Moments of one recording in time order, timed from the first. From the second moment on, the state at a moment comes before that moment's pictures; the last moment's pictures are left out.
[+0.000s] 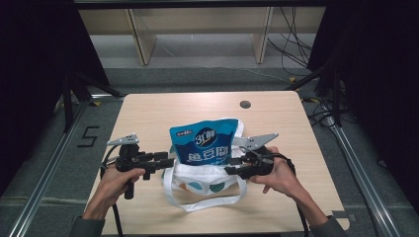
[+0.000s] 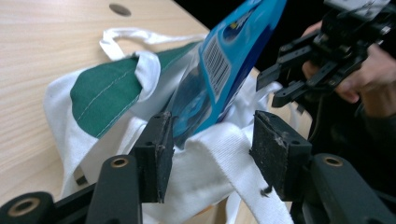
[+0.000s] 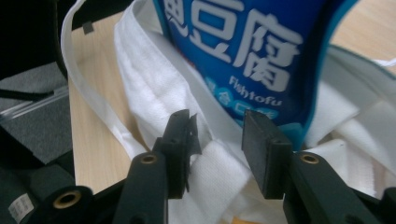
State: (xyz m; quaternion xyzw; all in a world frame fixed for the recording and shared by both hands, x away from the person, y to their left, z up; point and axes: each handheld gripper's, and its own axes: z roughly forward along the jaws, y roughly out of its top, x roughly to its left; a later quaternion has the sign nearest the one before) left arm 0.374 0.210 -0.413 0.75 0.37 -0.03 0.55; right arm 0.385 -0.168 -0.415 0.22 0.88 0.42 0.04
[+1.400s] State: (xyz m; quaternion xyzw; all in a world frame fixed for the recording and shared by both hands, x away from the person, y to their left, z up) left arm 0.381 0.210 -0.445 0.77 0.40 0.04 0.49; right arm 0.399 -0.212 -0.413 0.26 0.84 0.48 0.06
